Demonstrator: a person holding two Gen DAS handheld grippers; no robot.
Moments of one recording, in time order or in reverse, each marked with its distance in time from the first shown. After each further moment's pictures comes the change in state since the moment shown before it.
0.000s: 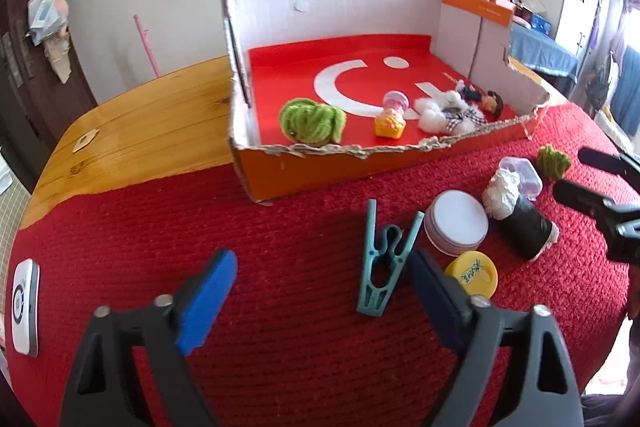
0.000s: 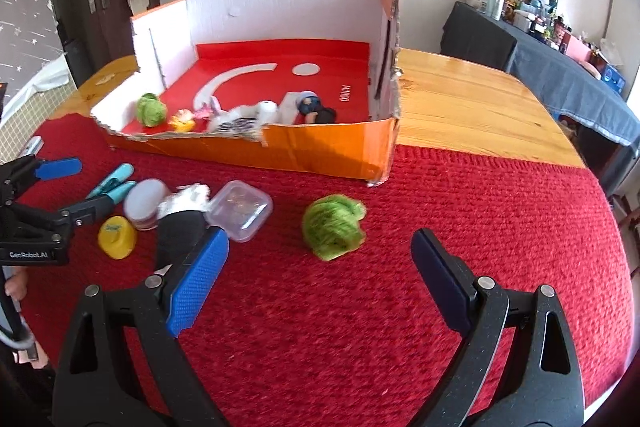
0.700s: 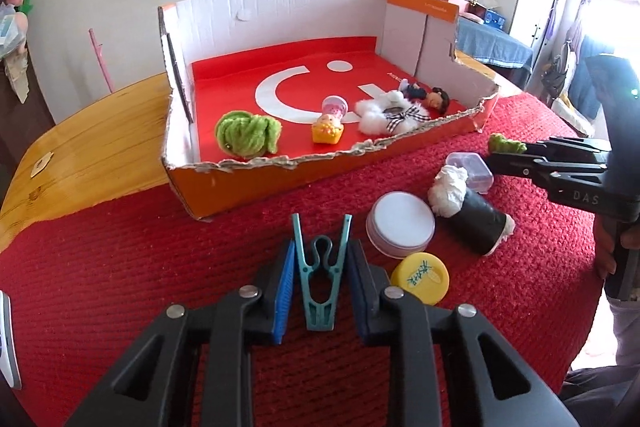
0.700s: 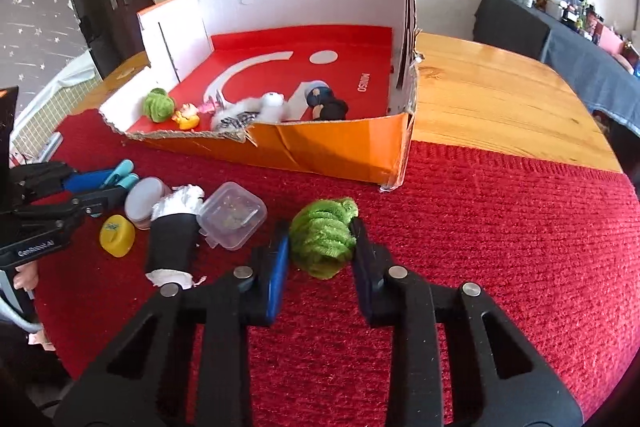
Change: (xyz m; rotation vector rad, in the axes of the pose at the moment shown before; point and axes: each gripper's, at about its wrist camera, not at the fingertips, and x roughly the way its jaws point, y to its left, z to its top) left arm -0.001 -0.016 0.002 0.069 -0.029 -0.150; right arm 0.017 -0.015 0.004 -0.004 0.038 0.152
